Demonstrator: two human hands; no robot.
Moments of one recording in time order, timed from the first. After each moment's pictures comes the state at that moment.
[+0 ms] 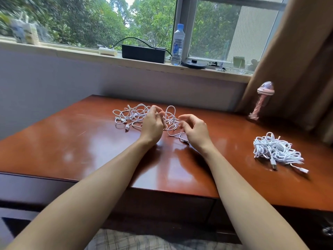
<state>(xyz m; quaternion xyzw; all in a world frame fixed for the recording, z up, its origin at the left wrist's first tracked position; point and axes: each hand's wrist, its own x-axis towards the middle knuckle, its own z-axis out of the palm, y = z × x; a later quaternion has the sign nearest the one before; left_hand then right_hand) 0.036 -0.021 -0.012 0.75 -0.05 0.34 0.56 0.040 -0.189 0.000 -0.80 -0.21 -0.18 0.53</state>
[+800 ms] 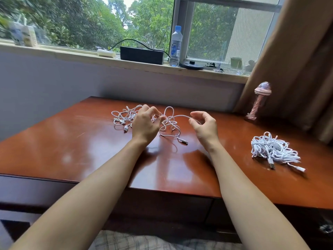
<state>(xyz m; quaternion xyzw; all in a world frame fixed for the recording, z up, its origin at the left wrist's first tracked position) 0.030 -0.003 -0.008 0.83 -0.03 0.42 0.38 0.060 -0.214 0.003 -0.75 -0.15 -0.23 0.60</state>
